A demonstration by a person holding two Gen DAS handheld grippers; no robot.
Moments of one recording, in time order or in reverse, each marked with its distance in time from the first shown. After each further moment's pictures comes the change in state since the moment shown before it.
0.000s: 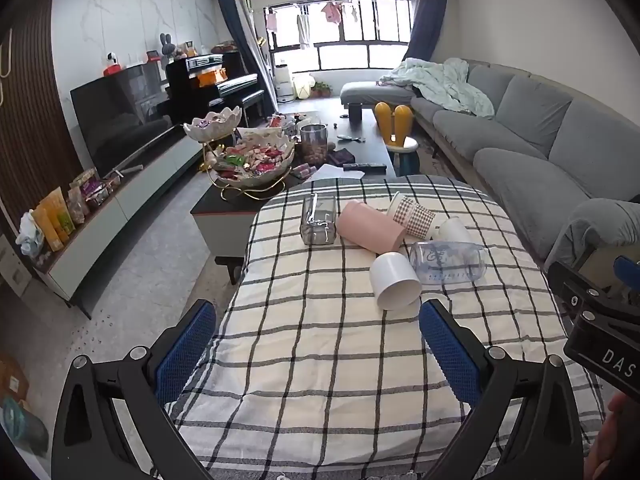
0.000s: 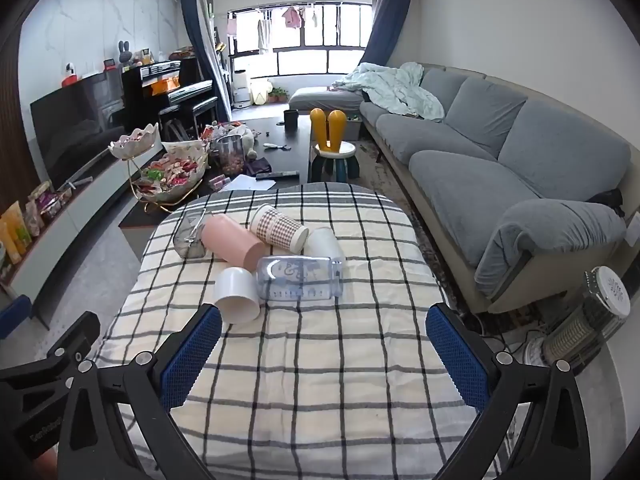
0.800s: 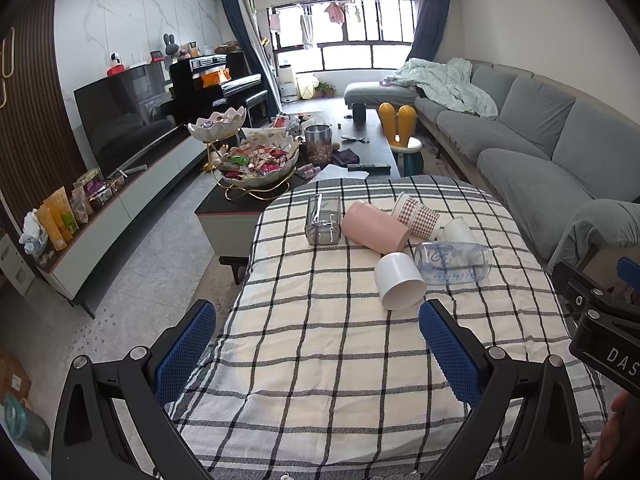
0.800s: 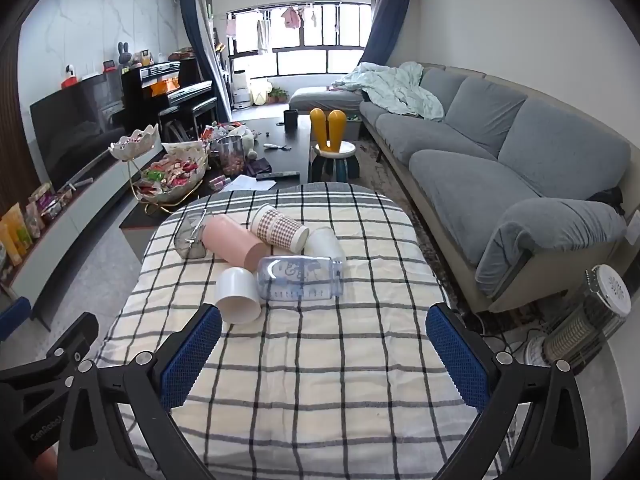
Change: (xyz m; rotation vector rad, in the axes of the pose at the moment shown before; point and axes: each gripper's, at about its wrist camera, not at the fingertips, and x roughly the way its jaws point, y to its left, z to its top) left arm -0.003 0.003 0.000 -0.004 -0.008 0.005; right arm 0.000 0.000 0.000 0.002 -0.004 0.001
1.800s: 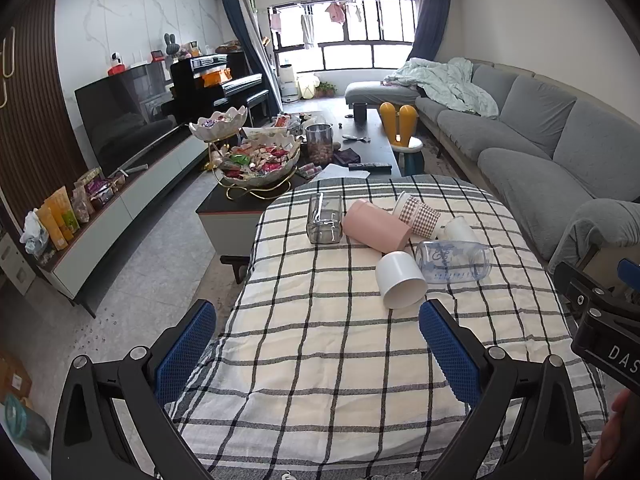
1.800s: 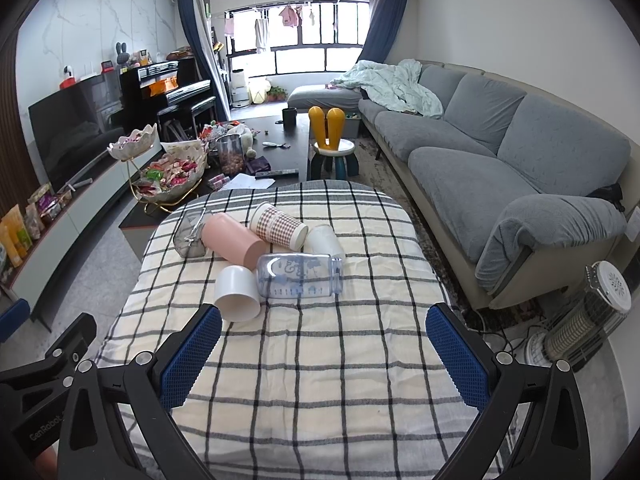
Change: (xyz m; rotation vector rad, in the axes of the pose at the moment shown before) left arm 0.003 0.000 -0.002 0.001 0.005 0.000; right arm 0.001 0.000 -0.001 0.002 0.005 0.002
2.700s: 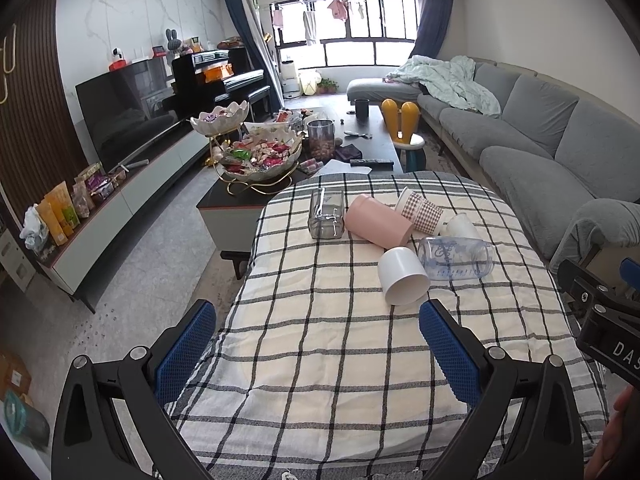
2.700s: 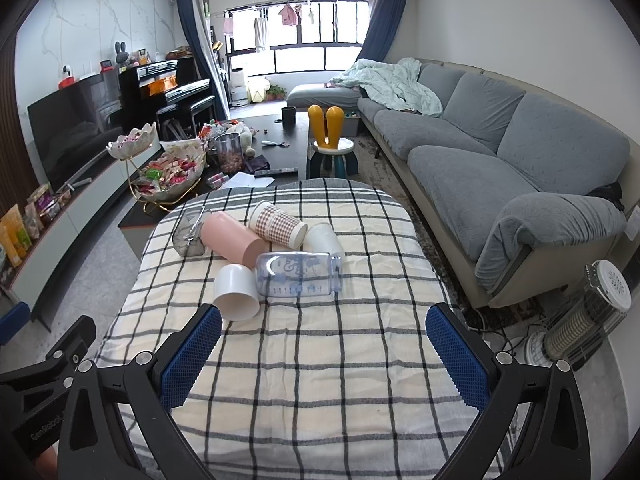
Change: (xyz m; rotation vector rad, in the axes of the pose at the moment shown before) left arm -0.001 0.009 -0.004 -0.010 0.013 0.007; right arm 0.002 0.001 -0.001 0.000 0.003 0.001
